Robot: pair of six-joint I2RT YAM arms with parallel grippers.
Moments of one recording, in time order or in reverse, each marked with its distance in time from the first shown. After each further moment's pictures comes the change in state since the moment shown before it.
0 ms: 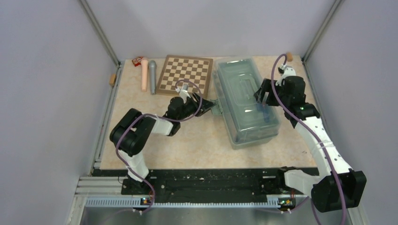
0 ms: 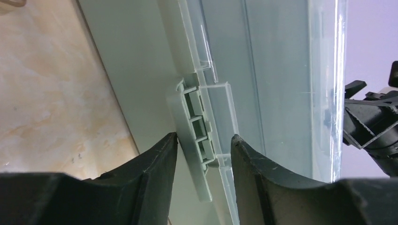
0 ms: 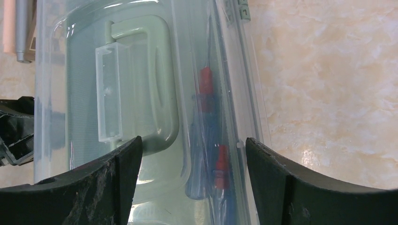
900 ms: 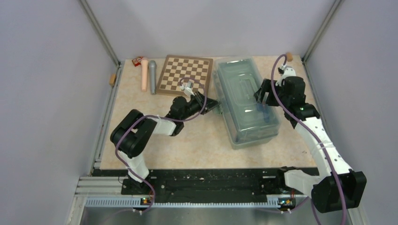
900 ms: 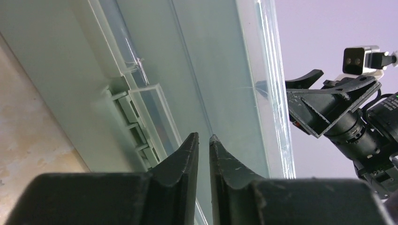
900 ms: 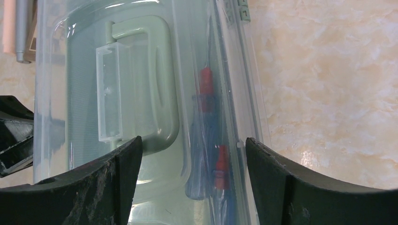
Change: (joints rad) left arm -0.055 0.000 0.035 0.097 0.005 -0.070; right arm 0.003 -0.006 -0.007 0.008 0.004 -0.003
